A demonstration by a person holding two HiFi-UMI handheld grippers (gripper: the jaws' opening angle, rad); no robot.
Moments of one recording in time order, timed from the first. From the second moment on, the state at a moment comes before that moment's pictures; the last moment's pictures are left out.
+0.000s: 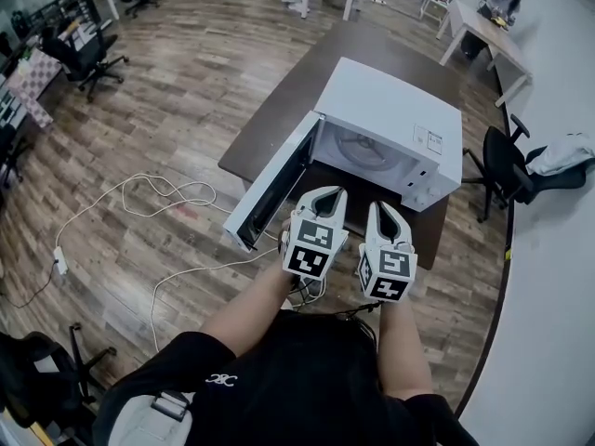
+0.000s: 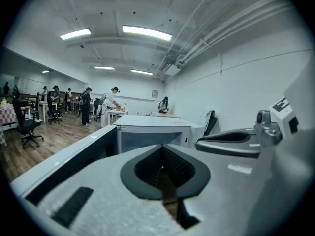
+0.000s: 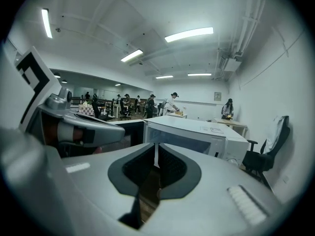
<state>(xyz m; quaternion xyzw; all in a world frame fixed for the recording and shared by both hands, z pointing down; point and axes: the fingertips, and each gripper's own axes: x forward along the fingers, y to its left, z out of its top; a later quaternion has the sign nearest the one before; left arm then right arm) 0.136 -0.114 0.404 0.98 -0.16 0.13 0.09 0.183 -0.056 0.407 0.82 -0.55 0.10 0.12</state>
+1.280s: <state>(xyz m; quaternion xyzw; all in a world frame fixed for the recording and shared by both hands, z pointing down) 0.114 -0.198 0.492 0.89 -0.37 0.17 0.18 0.298 -0.242 0.645 0.54 -0.68 0.13 0.48</state>
